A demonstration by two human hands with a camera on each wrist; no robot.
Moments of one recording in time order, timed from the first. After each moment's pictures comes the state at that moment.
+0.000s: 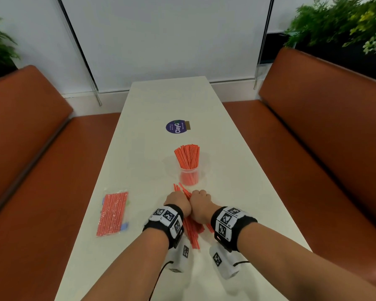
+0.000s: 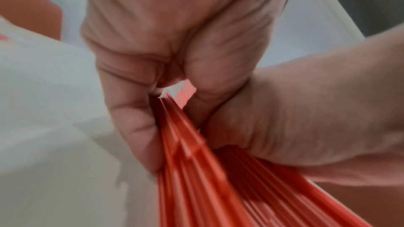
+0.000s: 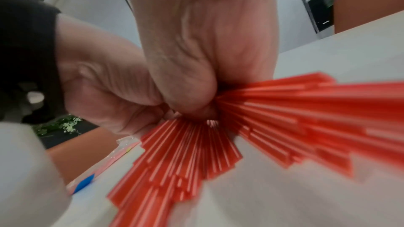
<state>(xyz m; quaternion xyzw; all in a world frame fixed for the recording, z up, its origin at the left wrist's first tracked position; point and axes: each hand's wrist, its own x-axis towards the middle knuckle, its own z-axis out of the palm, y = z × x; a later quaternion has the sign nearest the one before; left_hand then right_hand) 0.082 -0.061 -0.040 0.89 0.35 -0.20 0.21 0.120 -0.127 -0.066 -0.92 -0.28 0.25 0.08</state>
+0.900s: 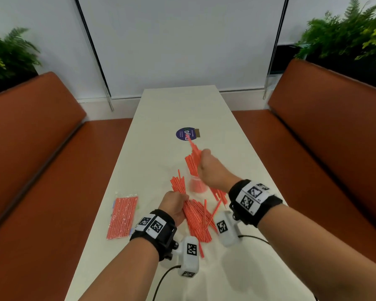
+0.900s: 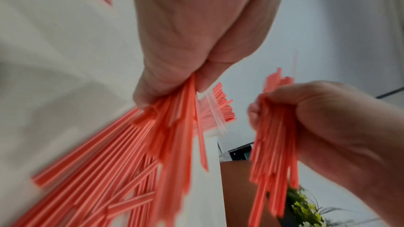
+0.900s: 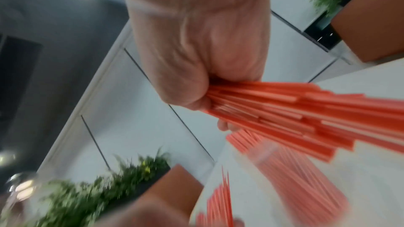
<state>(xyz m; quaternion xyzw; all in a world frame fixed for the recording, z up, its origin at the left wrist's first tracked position) 0.064 -0.030 -0.030 0.46 0.40 0.04 0.79 0.168 -0.116 0.033 -0.85 -0.37 0.14 0.35</state>
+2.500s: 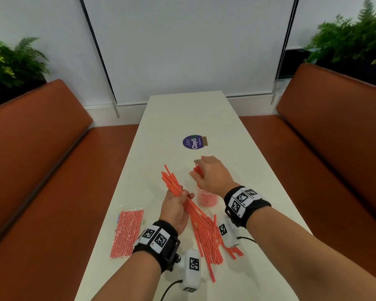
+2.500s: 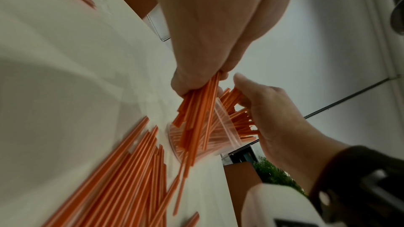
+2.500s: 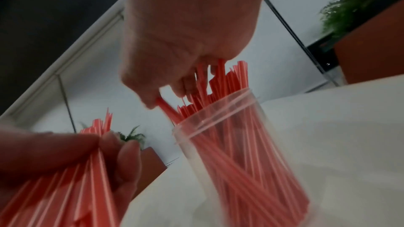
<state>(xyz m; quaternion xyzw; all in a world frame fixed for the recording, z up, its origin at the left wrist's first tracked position) 0.078 -0.007 -0.026 0.39 0.31 0.20 0.84 0.222 -0.071 -0.021 -0.84 -0.48 -0.09 0.24</state>
